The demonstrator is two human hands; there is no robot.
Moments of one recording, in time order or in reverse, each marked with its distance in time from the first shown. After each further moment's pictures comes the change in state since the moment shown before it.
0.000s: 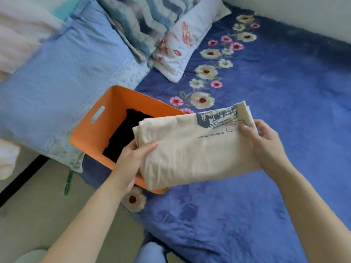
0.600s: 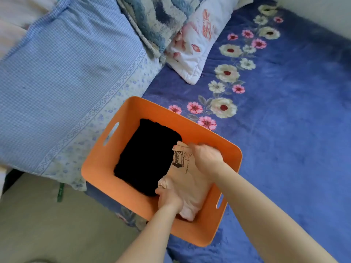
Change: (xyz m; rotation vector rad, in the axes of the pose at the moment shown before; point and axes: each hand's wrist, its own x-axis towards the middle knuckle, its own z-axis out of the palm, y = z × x) left_hand 0.134 -0.098 -0.035 0.907 0.022 -0.619; right_hand 0.102 0.008 0.245 -1.322 -0.480 -0.145
